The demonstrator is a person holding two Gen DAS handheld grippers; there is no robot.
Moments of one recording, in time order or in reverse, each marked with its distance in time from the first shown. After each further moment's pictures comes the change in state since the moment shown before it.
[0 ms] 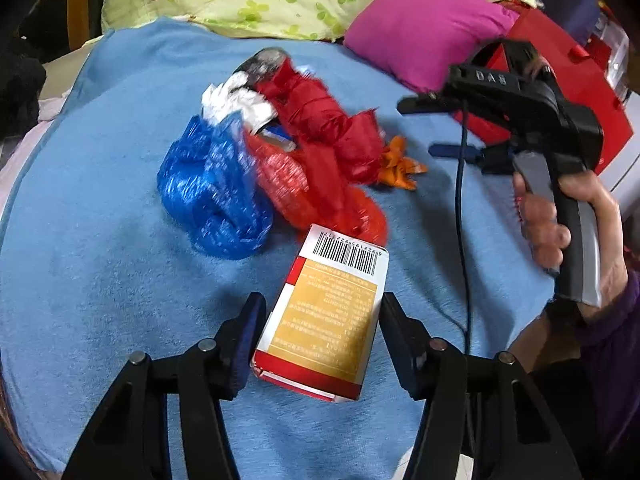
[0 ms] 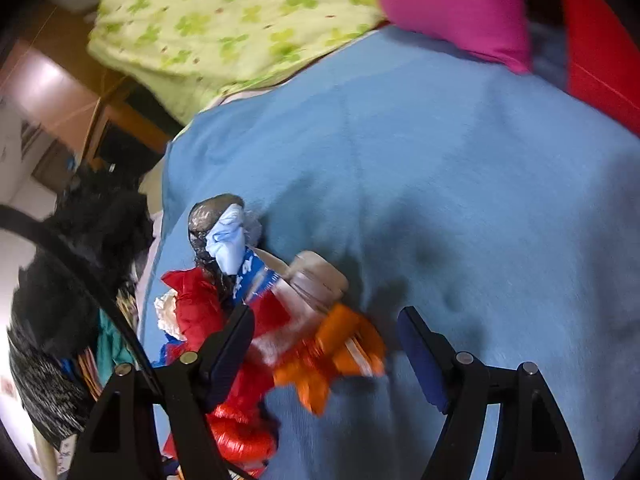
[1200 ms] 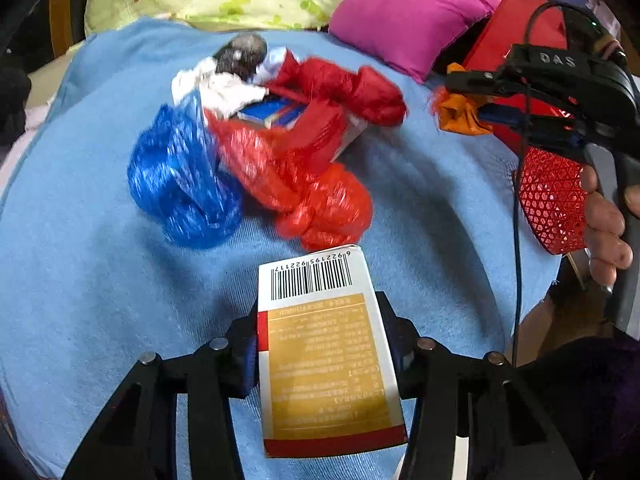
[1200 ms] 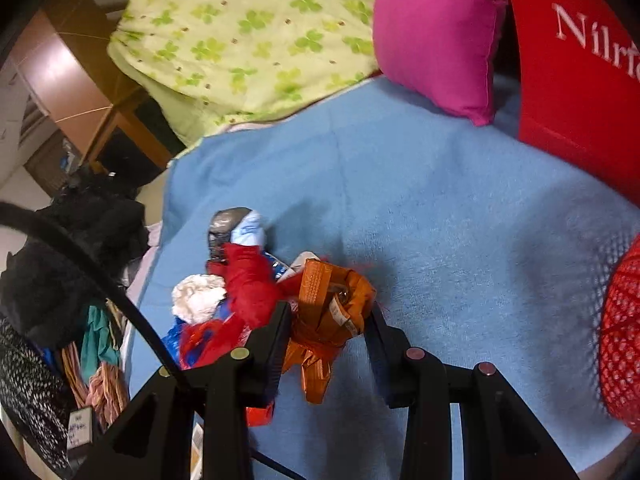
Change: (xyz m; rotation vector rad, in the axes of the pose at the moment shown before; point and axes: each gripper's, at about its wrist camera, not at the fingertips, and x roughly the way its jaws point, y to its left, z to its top) left arm 0.018 -0.011 -0.001 0.056 0.022 0.009; right arm -0.067 0.020 -0.031 -0.114 -0.162 -0.081
